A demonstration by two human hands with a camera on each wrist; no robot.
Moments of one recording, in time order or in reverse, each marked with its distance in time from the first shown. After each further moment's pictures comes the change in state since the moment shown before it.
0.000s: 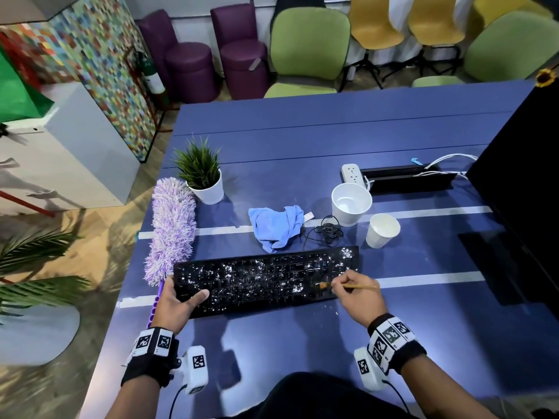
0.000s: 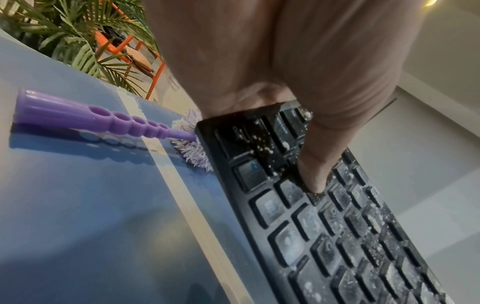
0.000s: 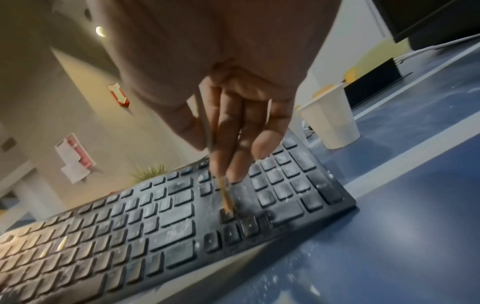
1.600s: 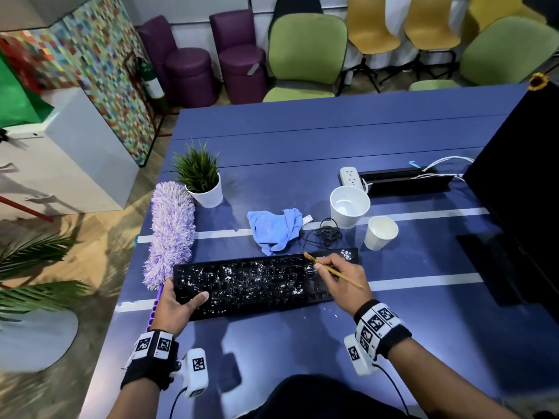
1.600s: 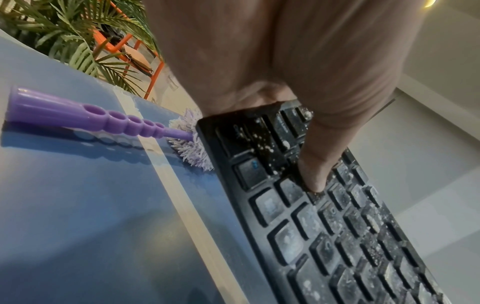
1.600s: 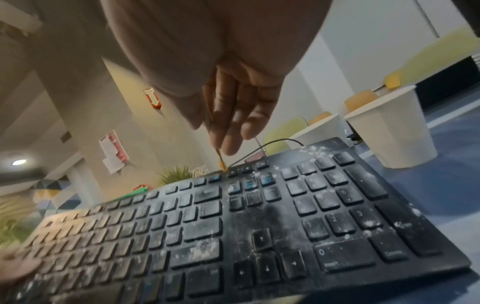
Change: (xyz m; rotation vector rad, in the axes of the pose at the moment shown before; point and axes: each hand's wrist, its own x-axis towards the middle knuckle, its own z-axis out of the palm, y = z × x) left_hand 0.002 0.002 0.001 0.016 -0.006 0.014; right_hand 0.015 -0.034 0.004 0.109 0.036 -0.310
